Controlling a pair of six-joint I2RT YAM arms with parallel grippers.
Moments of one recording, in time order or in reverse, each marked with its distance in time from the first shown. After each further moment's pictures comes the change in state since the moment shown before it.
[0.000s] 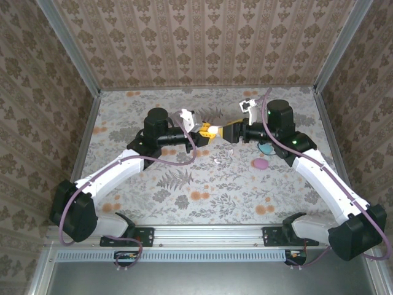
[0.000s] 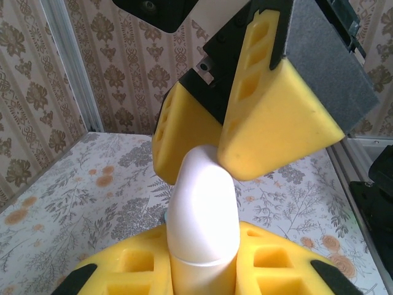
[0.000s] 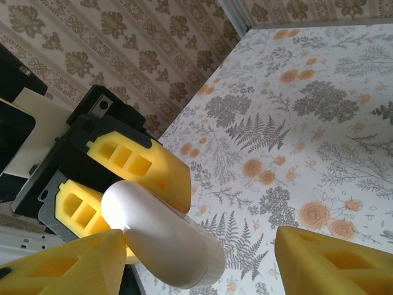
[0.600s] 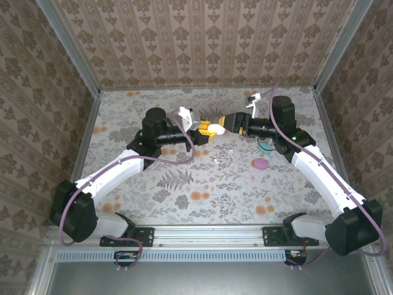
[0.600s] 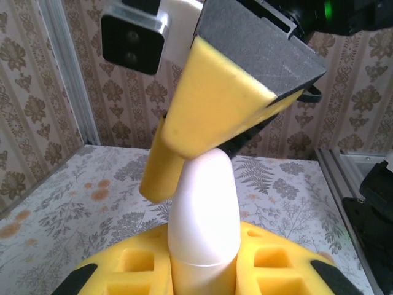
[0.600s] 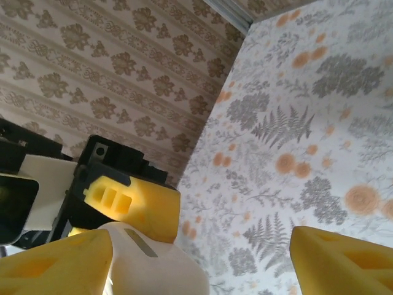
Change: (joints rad) left arm 0.008 0.000 -0.006 0.082 0.014 -0.069; right arm -0.039 0.038 -0.012 0.111 -0.084 0.383
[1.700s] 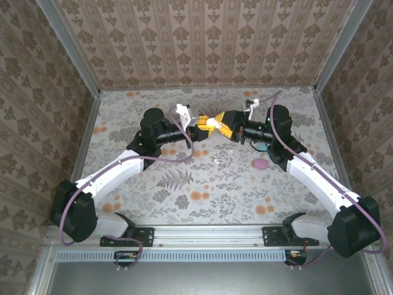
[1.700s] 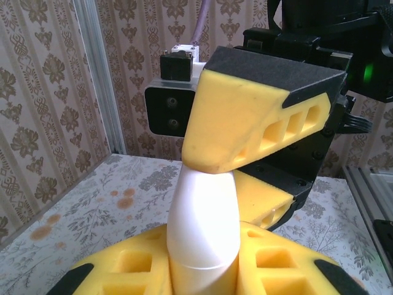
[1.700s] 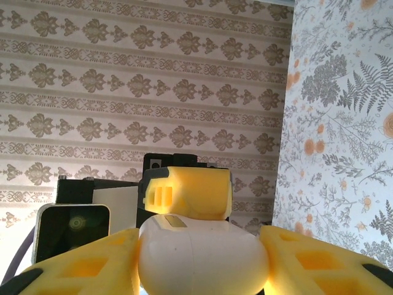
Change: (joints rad) left arm -0.001 0.000 -0.012 0.078 -0.075 -0.040; right arm 0.066 -0.012 -0.146 0.391 0.002 0.593
